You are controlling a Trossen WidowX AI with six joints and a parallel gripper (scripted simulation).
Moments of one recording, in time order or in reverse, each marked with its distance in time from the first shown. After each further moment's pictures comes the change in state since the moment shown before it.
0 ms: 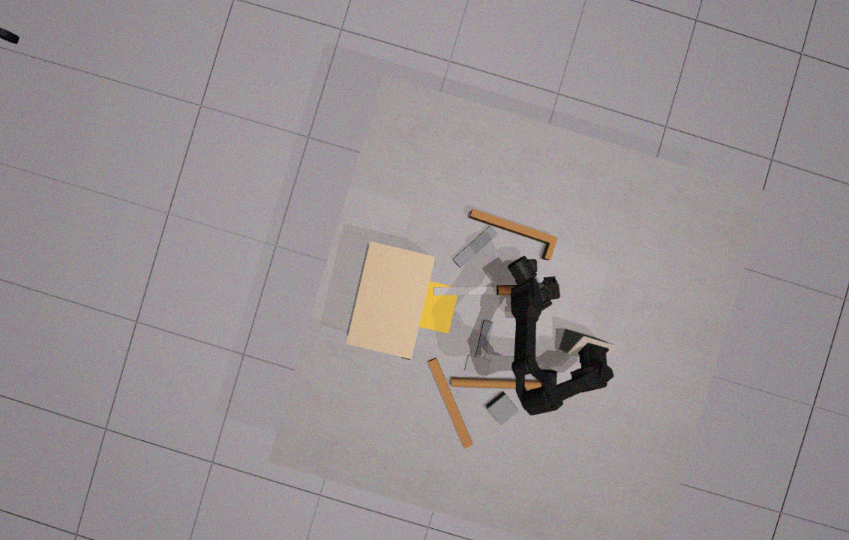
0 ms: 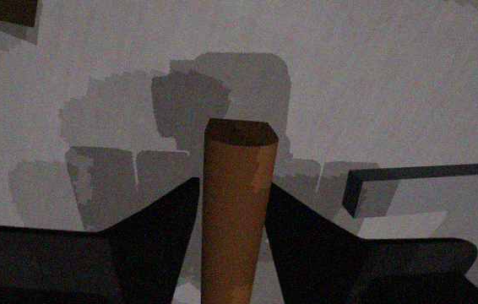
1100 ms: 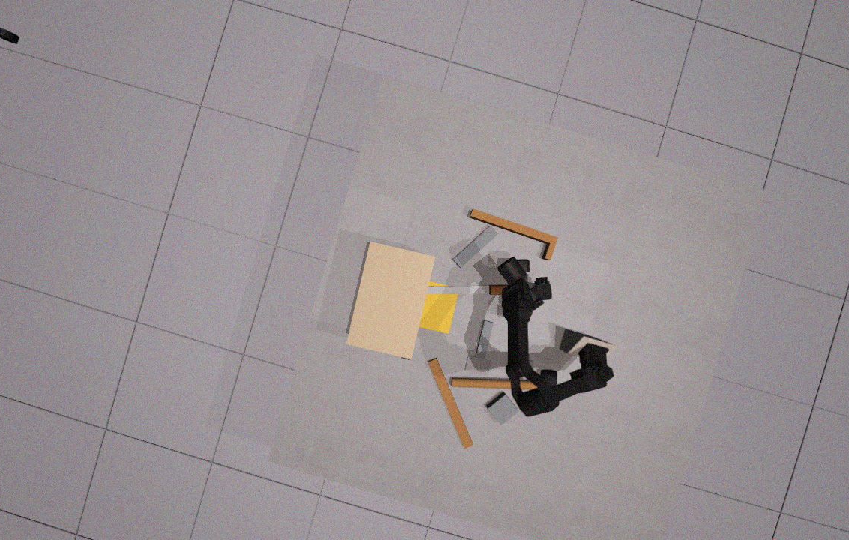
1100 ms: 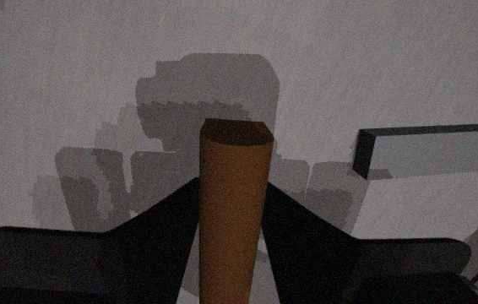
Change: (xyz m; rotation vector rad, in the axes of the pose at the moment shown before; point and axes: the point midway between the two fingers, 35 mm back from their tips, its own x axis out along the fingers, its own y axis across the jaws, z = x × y) arm 0.000 0.000 -0.024 0.020 -0.003 -0.008
